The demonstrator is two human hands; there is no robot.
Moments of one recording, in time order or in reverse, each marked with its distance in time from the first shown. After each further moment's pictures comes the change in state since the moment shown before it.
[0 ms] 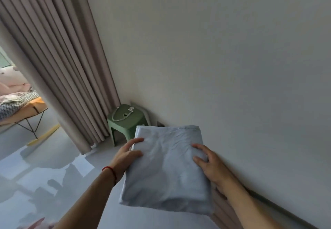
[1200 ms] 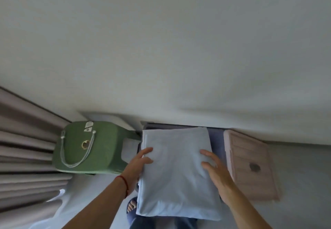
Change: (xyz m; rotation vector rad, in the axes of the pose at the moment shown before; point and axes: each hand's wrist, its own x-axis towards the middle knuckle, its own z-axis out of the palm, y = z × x) left_hand 0.526 -0.026 -0.036 0.383 -0.357 -0.487; right_hand 0.340 0.145 0.162 0.342 0.564 0.723
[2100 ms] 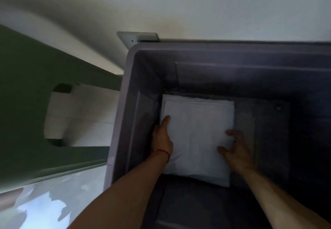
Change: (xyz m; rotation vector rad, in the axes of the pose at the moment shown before) left_hand 0.503 -0.285 0.015 0.812 0.272 0.189; right_hand 0.402 0.394 0.157 -0.364 -0.066 0.027
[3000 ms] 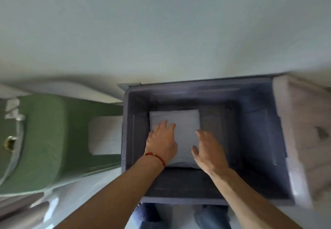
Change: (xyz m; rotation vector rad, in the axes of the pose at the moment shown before) left_hand -0.143 0.145 -0.119 0.571 -0.098 0.397; right_hand -0.154 -0.139 -0.070 -0.568 0.037 -0.150
